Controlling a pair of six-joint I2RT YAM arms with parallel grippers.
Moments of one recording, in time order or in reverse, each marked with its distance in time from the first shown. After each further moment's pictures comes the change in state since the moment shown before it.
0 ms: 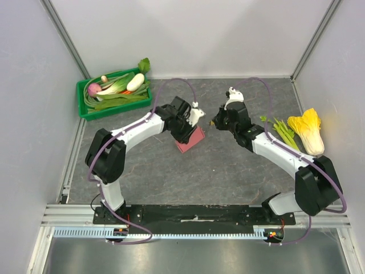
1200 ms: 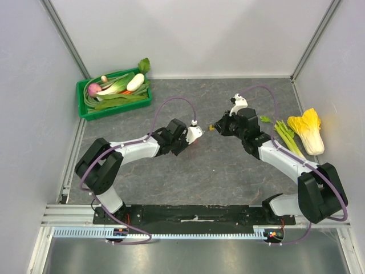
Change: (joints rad) left arm -0.113 -0.152 -0.457 0.467 -0.265 0.158; right arm -0.090 -0.086 -0.171 0.145 -0.256 -0.010
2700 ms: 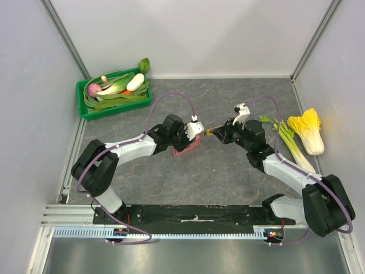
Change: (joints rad) left arm 0.035 -0.055 -0.022 0.119 0.192 0.034; right arm 0.000 -0.126 -0.213 0.270 -0.165 0.005
